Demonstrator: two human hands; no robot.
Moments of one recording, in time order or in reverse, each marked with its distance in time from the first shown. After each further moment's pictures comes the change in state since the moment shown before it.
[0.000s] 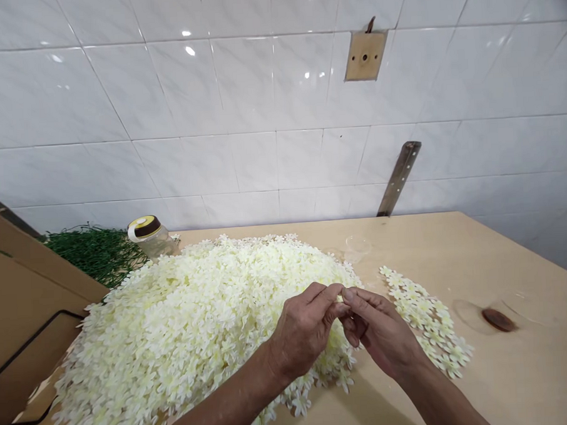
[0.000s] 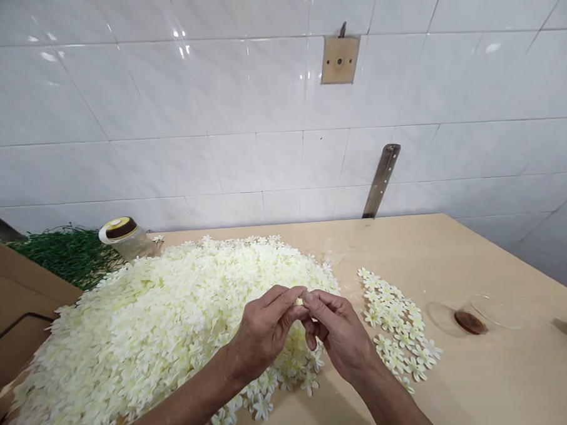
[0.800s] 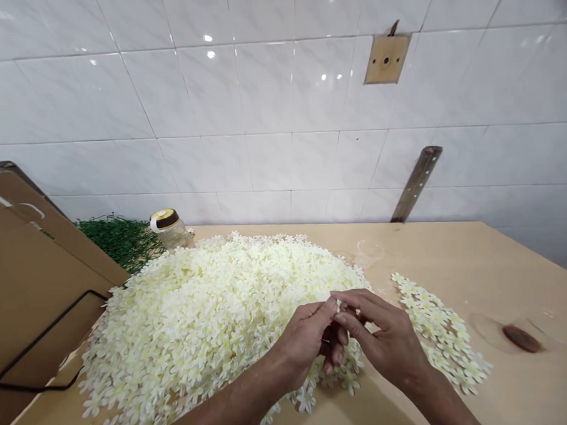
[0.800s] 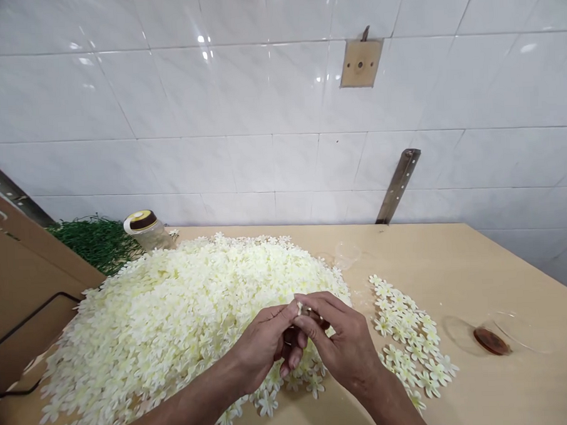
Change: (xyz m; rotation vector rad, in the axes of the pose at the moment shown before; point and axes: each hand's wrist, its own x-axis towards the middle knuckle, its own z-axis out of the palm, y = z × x) left_hand -0.005 0.028 -0.006 -1.155 -0.102 -0.958; right_hand -0.003 -0.006 0.001 -0.883 0.007 -0.636
